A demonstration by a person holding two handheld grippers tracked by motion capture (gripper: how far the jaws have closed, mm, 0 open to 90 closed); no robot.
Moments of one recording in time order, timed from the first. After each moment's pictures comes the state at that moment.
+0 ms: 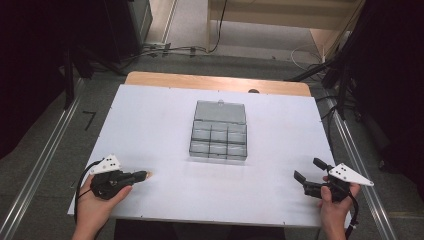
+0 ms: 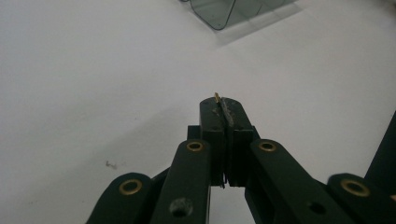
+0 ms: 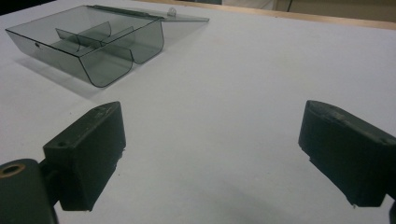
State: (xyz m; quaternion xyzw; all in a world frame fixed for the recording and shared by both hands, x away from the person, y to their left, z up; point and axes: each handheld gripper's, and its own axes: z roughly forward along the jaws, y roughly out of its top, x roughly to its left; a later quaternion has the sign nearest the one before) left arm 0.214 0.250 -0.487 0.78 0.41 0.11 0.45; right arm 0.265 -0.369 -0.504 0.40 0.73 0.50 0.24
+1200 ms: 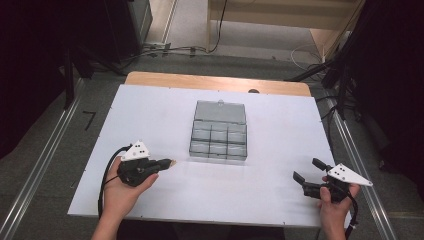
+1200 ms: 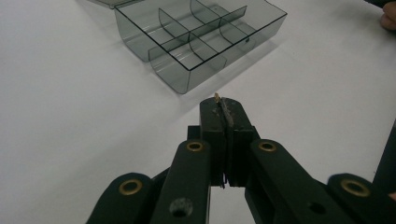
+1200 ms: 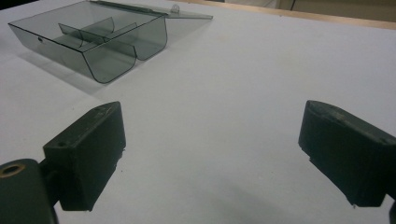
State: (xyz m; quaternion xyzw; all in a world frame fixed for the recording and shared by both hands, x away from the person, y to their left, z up) left arm 0.242 0.182 -0.451 0.80 0.38 0.12 0.45; right arm 0.264 -0.367 -0.504 0.40 0.74 0.49 0.24
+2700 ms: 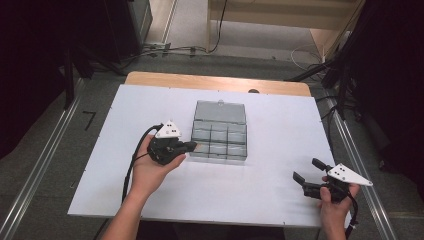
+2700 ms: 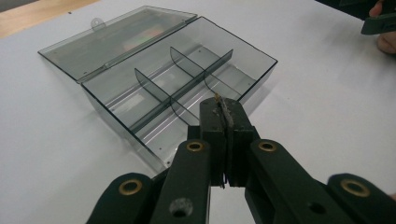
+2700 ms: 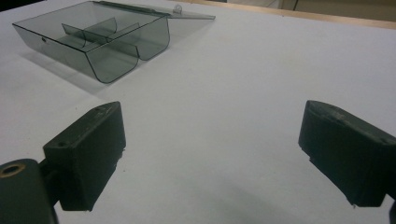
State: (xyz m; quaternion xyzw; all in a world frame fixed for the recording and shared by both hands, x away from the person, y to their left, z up) left arm 0.292 0.122 -0.424 0.82 0.34 0.13 0.44; right arm 0.264 -0.367 -0.504 0.40 0.74 0.49 0.23
